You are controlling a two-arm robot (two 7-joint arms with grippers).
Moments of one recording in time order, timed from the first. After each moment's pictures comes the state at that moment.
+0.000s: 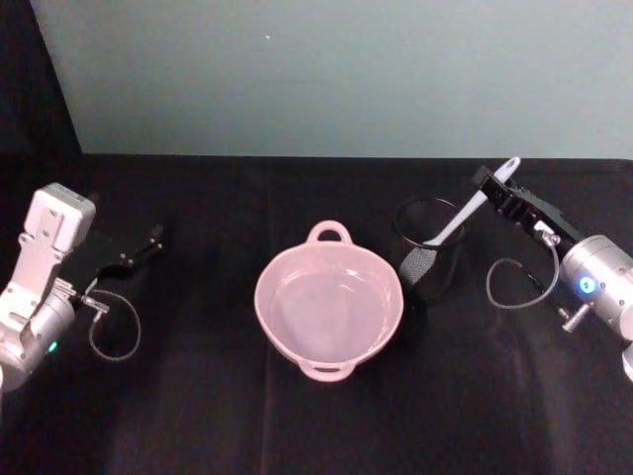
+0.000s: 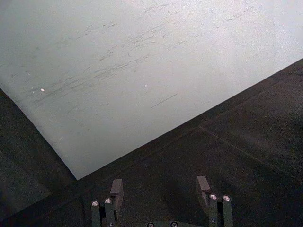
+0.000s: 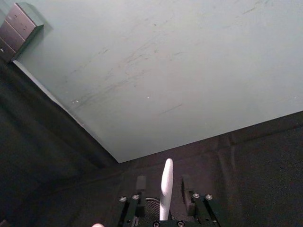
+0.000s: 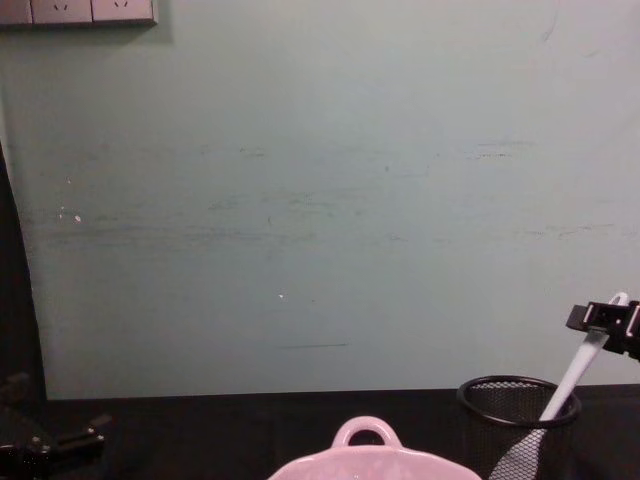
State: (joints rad) left arm -0.20 0.60 0.45 -1.41 -0.25 -0.12 0.03; right arm 0.24 0.41 -0.23 -1.46 0.95 0.20 0.13
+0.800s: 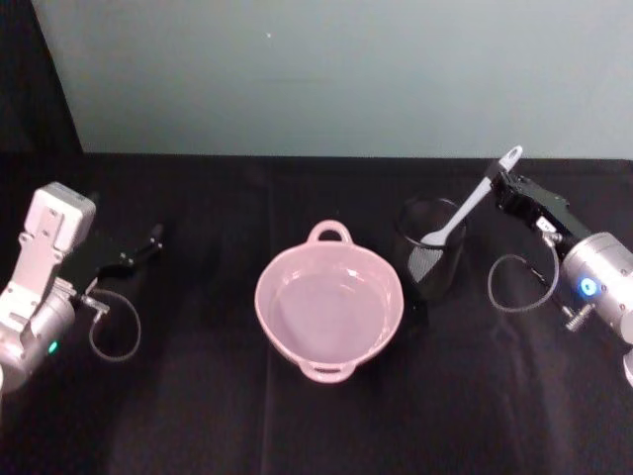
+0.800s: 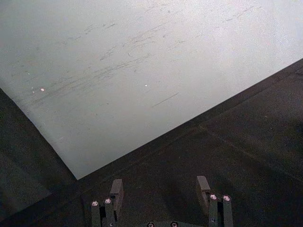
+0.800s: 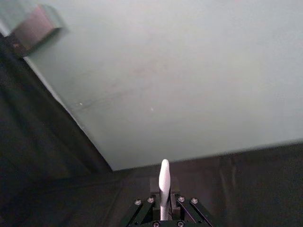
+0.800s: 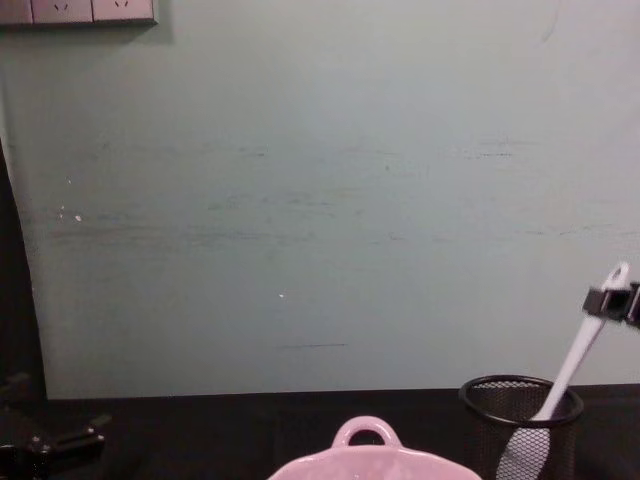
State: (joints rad) left arm -0.20 0.60 0.45 -1.41 -0.25 -0.12 0.03; right arm 0.21 0.42 -0.24 -1.53 0.86 0.13 0.11
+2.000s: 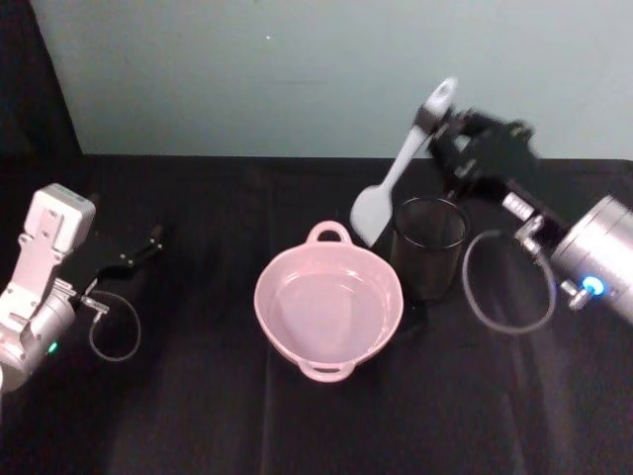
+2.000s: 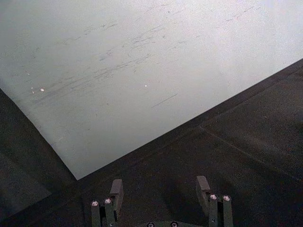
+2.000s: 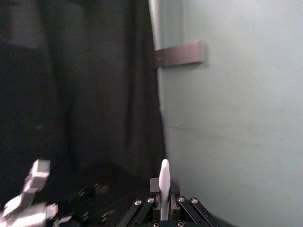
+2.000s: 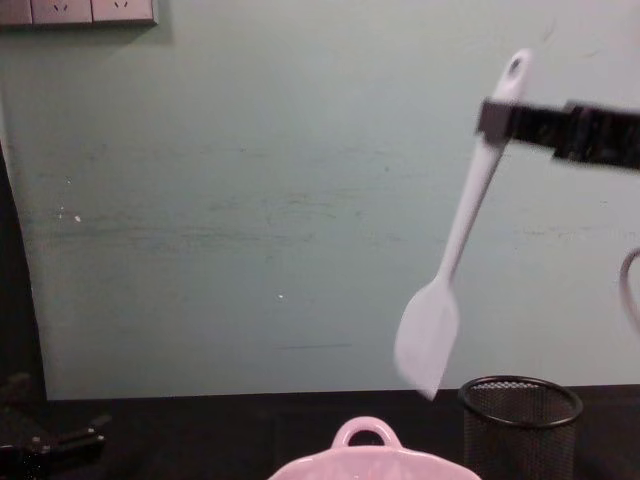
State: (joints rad) left arm -0.20 0.60 0.45 -1.41 -0.25 -0.12 0.03; right arm 0.14 0.55 -0.29 -1.90 0.62 0.07 0.34
